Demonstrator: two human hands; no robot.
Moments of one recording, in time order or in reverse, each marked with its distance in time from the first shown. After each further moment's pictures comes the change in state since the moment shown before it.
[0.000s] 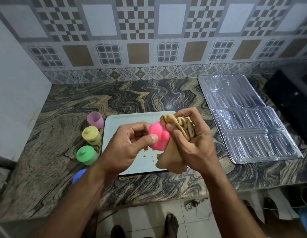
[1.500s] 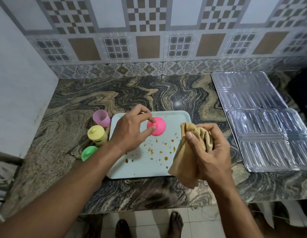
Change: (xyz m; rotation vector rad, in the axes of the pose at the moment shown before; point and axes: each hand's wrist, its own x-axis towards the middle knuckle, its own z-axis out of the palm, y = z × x) left_hand 0.079 -0.081 -0.064 0.964 0.156 0.202; right_hand -0.004 0.036 -0.007 -0.075 0.258 0.202
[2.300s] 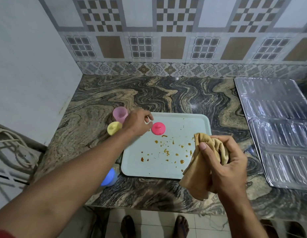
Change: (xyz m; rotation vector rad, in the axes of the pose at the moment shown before) left_hand 0.018 -0.092 0.012 0.099 -0.115 -0.454; right_hand -0.012 0.007 0.020 0.017 0.025 0.030
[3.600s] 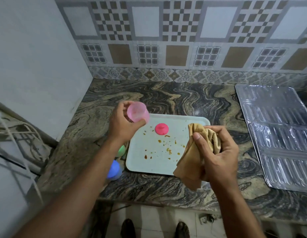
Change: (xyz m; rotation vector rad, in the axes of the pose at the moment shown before) left_hand -0.095 0.022 -0.069 -0.490 0.403 -0.093; right_hand -0.006 -0.017 0.015 0.088 -0.062 -0.108
